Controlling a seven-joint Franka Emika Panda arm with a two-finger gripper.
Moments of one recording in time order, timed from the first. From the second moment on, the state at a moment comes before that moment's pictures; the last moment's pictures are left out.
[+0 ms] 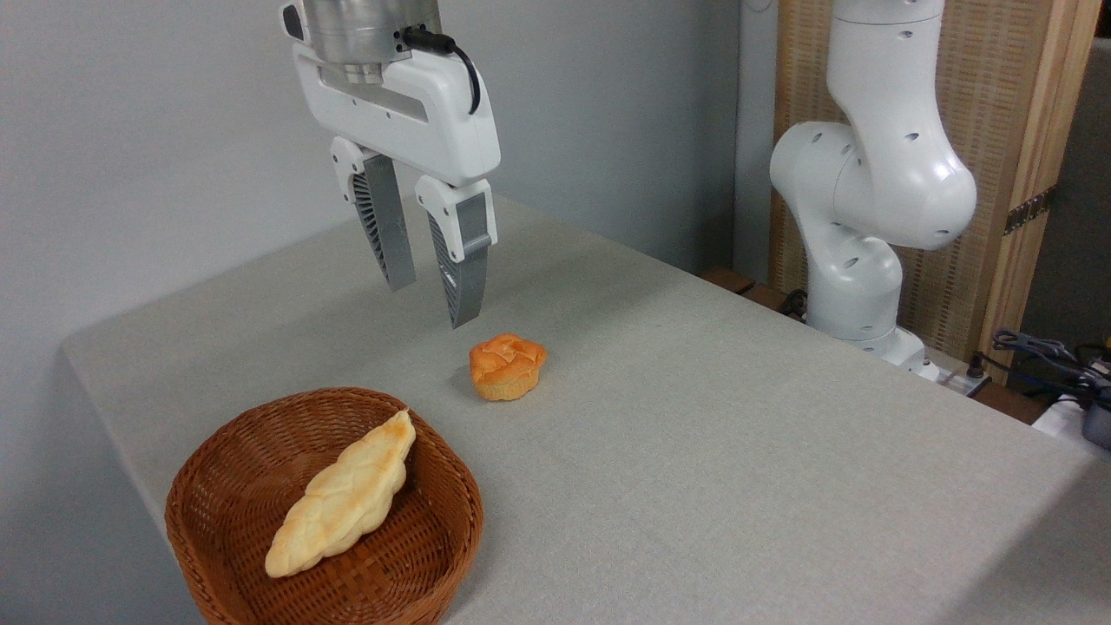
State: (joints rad) arm -0.09 -0.01 0.02 -1.60 -0.04 1.62 0.65
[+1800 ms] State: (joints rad) arm -0.09 -0.01 0.02 -1.60 -0.05 1.62 0.65
